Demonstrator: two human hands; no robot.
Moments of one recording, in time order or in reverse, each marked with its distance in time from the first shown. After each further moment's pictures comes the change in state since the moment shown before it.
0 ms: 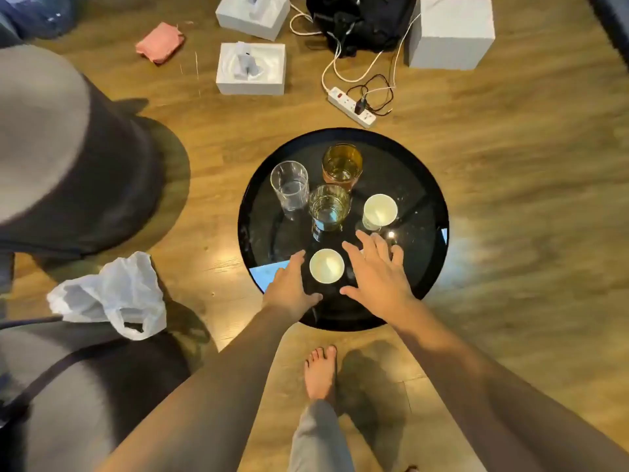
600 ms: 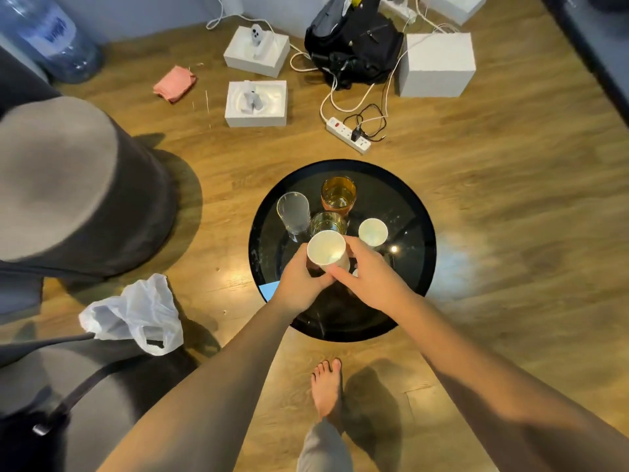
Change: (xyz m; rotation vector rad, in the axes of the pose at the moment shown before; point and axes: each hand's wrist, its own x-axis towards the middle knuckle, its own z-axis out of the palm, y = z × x) left_hand -0.030 0.066 -0.067 -0.484 0.051 0.254; right_hand -0.016 -0.003 -0.086 0.815 0.012 0.026
